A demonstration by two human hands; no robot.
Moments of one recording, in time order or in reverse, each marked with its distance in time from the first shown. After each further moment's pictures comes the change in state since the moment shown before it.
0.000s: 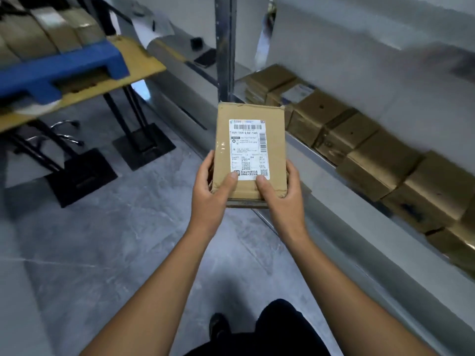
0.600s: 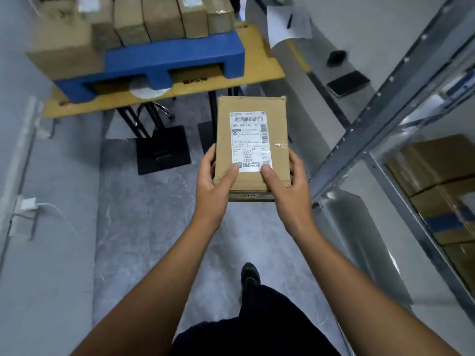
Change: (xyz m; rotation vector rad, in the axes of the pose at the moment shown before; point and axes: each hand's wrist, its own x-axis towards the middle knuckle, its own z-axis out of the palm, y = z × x) left_hand 0.265 -0.003 -0.206 0.012 0.467 -0.014; right_hand 0.224 0.007 0.324 0.038 -0.475 0.031
